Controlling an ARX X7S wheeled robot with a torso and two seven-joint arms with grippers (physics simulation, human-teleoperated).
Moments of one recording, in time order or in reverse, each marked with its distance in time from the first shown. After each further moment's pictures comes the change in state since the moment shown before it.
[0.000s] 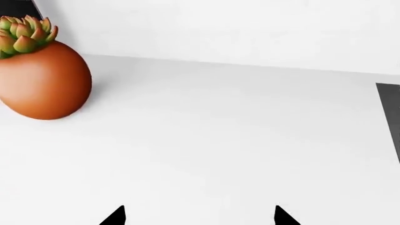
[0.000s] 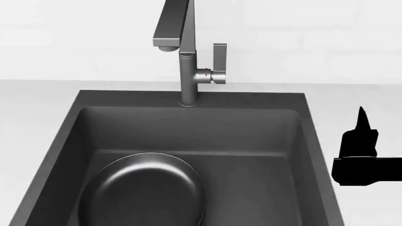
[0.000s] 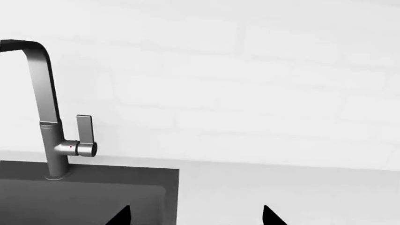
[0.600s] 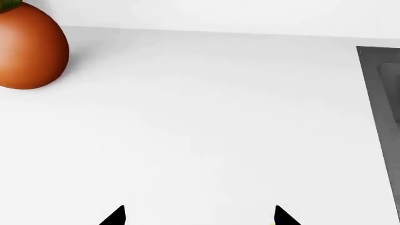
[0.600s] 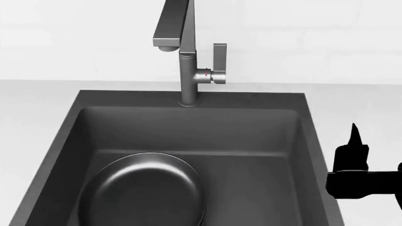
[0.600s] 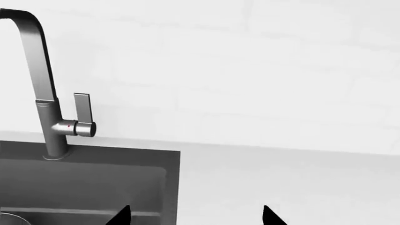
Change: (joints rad) left arm 0.215 0.024 -0.083 0.057 -0.160 0.066 -0.065; right arm -0.050 -0.020 -0.022 0.016 -0.041 -0.006 -0.020
